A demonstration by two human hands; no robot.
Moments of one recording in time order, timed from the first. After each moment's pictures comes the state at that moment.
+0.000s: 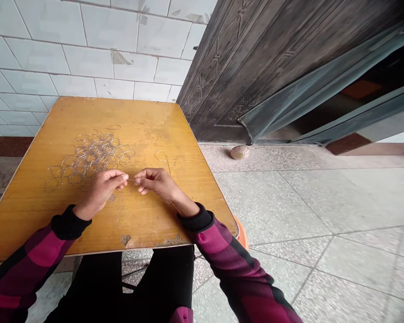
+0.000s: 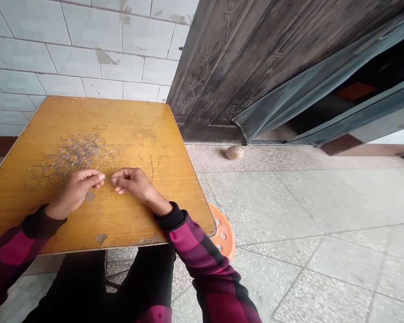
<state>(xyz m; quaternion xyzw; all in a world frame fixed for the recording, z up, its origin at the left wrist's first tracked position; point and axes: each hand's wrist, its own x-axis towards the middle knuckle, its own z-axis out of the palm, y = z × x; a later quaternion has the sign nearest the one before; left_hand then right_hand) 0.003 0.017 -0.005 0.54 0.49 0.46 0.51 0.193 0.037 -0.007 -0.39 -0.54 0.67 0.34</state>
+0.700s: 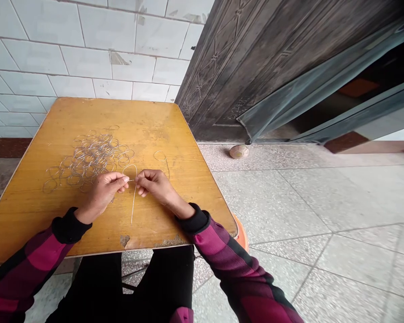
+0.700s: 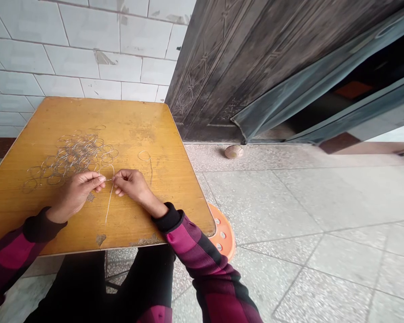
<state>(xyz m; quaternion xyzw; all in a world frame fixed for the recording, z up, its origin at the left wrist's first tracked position) 0.007 0.011 -0.008 0.56 0.49 0.45 0.50 0.186 0.033 -0.008 -0.43 -0.55 0.62 0.36</state>
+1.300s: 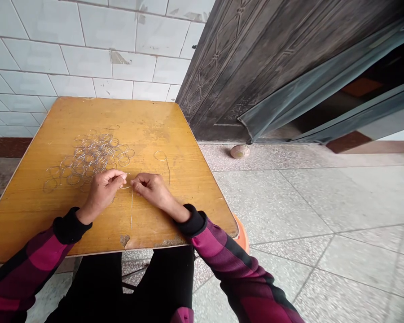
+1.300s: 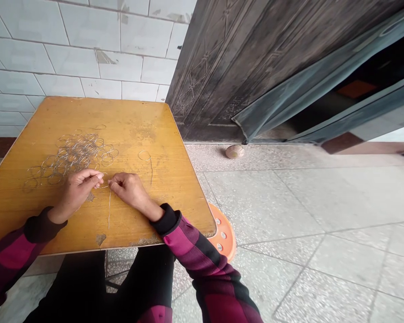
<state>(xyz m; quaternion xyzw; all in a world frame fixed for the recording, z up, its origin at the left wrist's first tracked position) 0.003 0.012 -0.006 0.63 0.52 0.46 0.36 0.182 0.026 -0.010 -0.43 -0.76 0.36 0.32</state>
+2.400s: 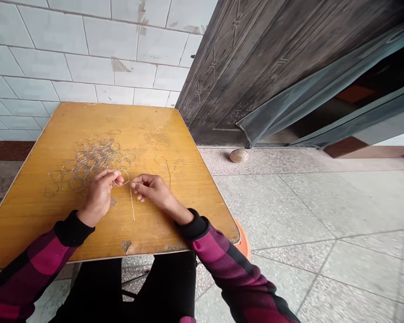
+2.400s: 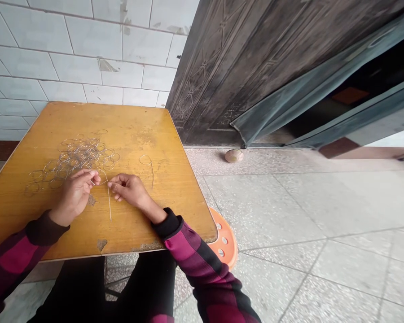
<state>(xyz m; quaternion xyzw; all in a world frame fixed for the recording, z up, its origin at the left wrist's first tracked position) 0.011 0.020 -0.003 0.36 0.47 0.60 0.53 0.181 0.034 -0.015 -0.41 -0.59 0.61 0.34</state>
